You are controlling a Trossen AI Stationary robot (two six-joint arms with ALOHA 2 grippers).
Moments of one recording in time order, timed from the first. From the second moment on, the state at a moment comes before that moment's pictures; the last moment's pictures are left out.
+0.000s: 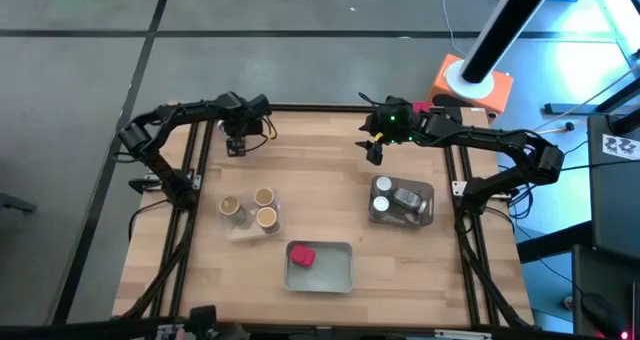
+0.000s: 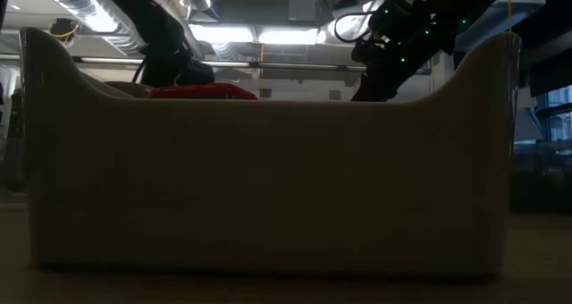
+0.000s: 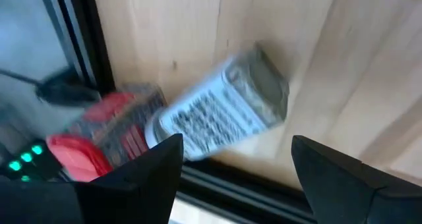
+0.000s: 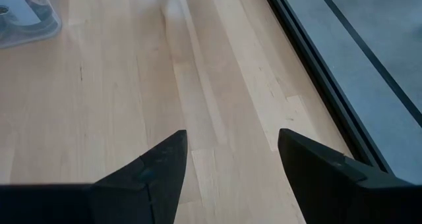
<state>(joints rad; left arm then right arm) 0.74 1.61 1.02 -1.01 -0.48 0.57 -0.50 1.39 0.90 -0.18 -0.15 -0.24</state>
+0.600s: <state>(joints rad) 0.74 1.61 0.84 -0.70 -0.43 0.83 -0.50 1.39 0.90 -0.18 -0.15 -0.24</state>
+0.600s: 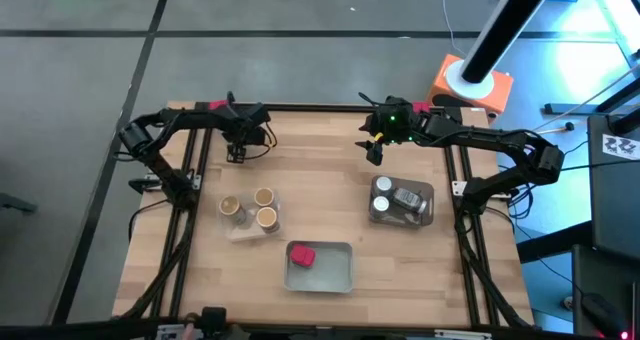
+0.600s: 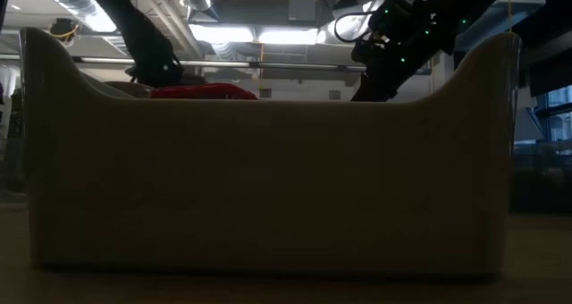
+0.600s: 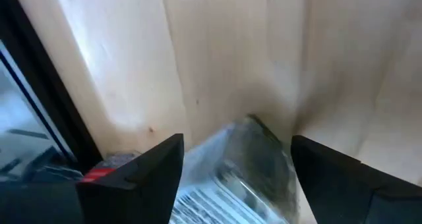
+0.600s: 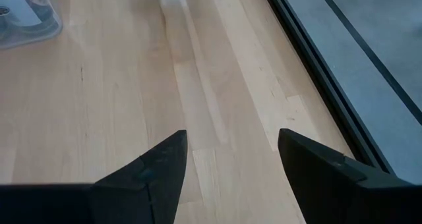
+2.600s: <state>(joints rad) 0.70 1.36 0.92 -0.89 -0.44 -0.44 -0.50 1.43 0.90 -0.12 -0.18 -0.27</state>
